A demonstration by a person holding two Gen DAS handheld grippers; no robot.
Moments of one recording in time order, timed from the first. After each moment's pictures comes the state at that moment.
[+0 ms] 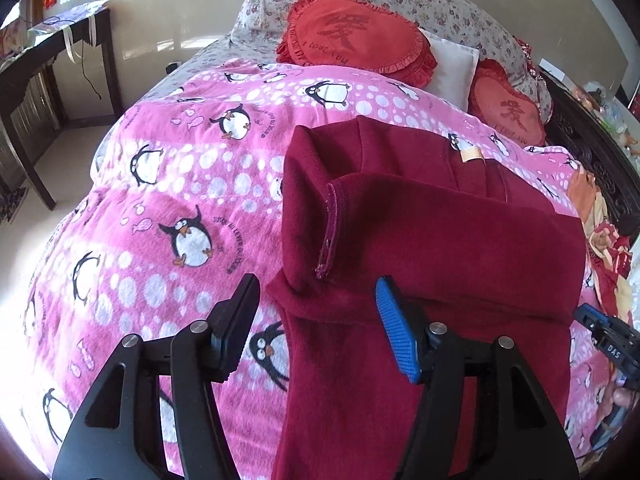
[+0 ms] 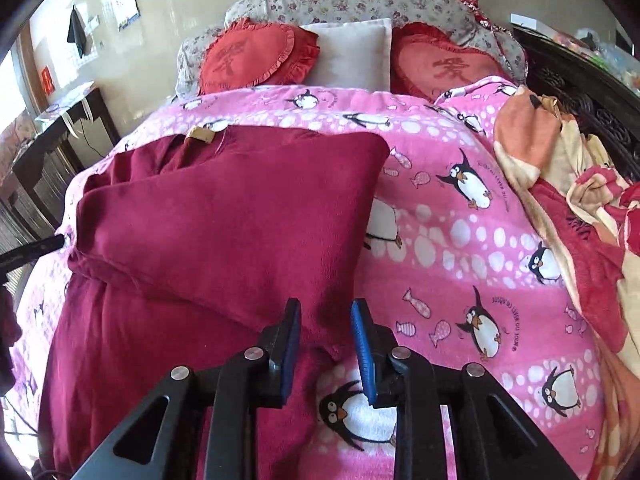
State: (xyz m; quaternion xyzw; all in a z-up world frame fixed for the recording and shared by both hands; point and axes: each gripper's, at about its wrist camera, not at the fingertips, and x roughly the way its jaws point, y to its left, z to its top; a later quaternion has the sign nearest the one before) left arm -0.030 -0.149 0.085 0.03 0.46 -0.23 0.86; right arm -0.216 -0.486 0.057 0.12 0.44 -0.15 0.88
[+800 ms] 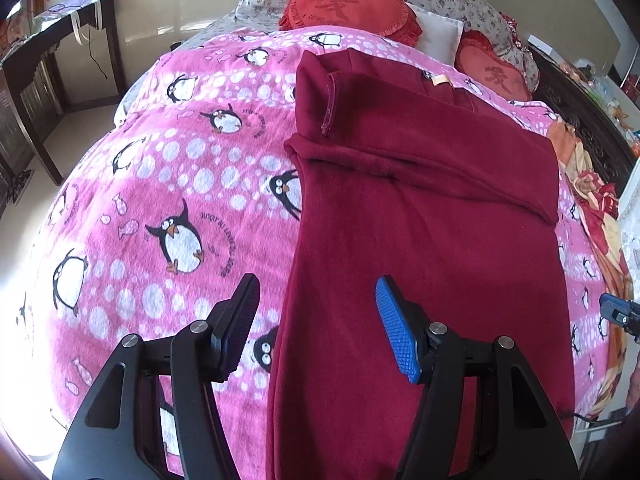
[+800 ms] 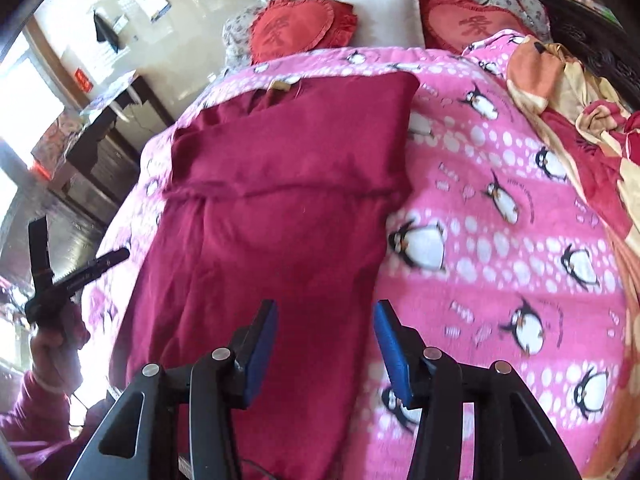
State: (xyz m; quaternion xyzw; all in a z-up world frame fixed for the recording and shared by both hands) left arm -0.135 -0.098 0.068 0.05 0.48 -0.23 0.84; right arm -0.328 -0.423 0.090 0.18 0.48 -0.05 0.86
